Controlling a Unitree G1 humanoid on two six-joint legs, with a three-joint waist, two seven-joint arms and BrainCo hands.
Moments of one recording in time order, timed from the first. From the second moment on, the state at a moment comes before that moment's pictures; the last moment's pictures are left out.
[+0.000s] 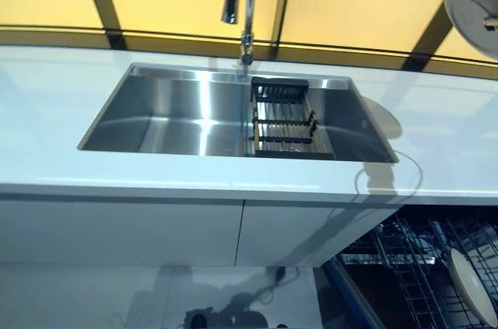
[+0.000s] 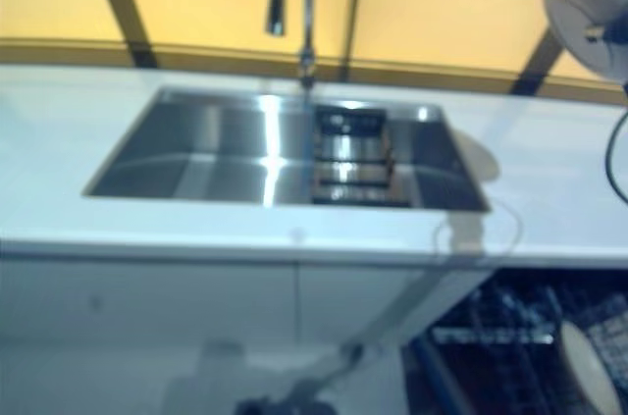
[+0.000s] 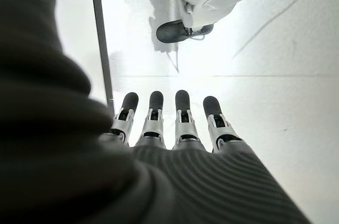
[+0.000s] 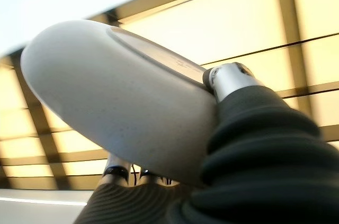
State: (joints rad) left arm 0.11 0.37 -0.12 1.15 -0.15 0.12 -0.04; right arm -1.06 -1.35 0.50 0.57 0.04 0.17 0.15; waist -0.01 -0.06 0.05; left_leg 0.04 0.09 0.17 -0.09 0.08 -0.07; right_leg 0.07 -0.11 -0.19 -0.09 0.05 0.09
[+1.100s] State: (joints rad) left arm 0.05 0.36 -0.10 1.16 -0.09 0.14 -0.05; right arm -0.17 -1.38 -0.19 0.35 0.09 0.16 0.44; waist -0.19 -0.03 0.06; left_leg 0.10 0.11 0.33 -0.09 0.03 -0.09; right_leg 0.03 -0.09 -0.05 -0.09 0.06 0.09
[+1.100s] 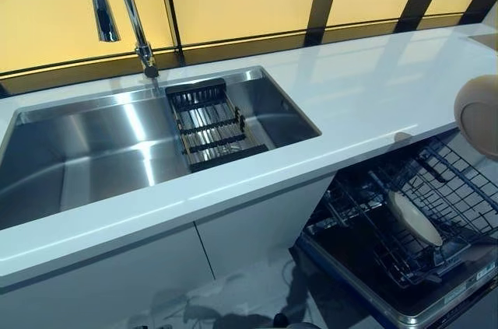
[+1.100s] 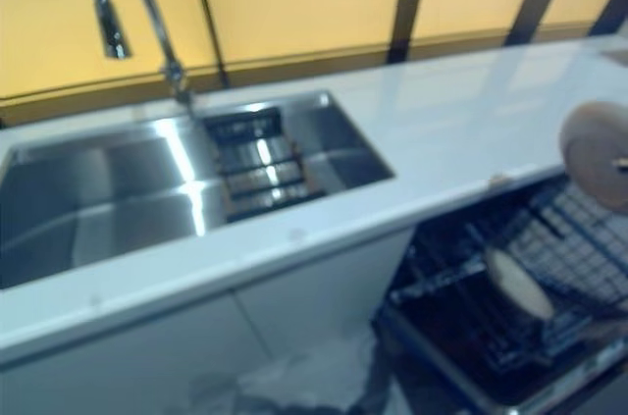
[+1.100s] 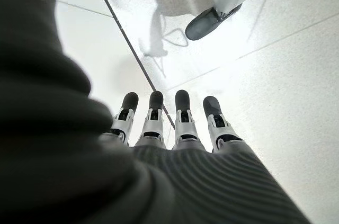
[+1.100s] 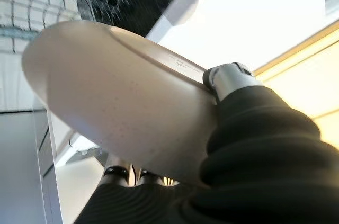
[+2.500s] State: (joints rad) left arm 0.06 0.33 -0.08 1.16 -0.09 0.14 -0.06; right arm 0.07 -0.97 -0.18 0.03 -0.03 0.39 0.52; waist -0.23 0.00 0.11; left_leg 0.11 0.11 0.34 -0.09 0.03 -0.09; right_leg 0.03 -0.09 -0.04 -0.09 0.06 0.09
